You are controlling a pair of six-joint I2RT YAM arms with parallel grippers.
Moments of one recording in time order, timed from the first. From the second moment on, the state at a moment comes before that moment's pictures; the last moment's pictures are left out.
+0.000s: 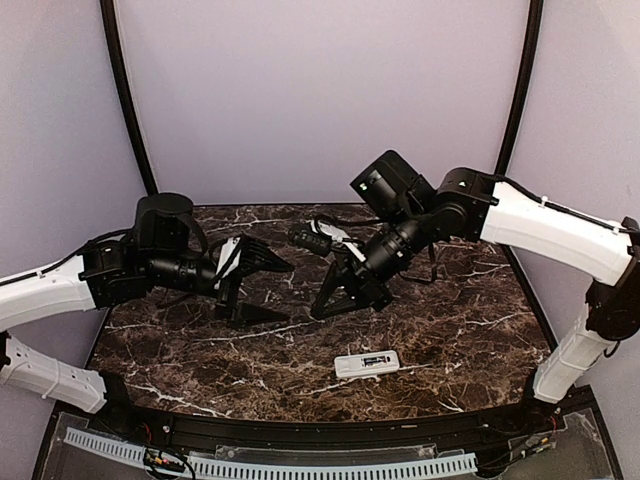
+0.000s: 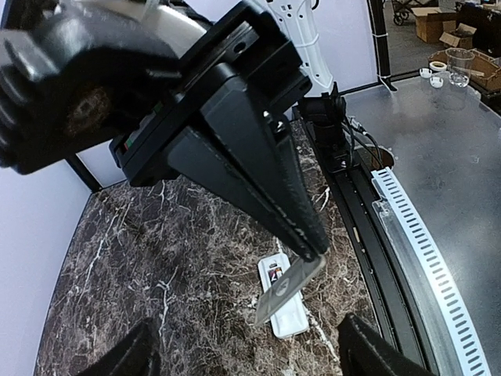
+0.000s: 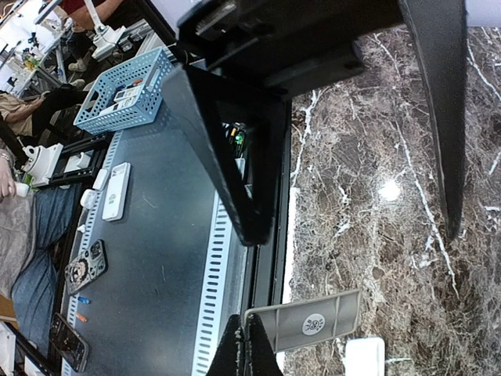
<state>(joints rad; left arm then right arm) -0.93 1.09 0.93 -0.21 0.55 0.54 1.05 1.61 1.62 -0.89 -0.74 -0.21</state>
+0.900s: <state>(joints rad) -0.99 1.16 0.91 -0.13 0.55 0.64 1.06 1.57 1.62 -0.84 -0.76 -0.17</state>
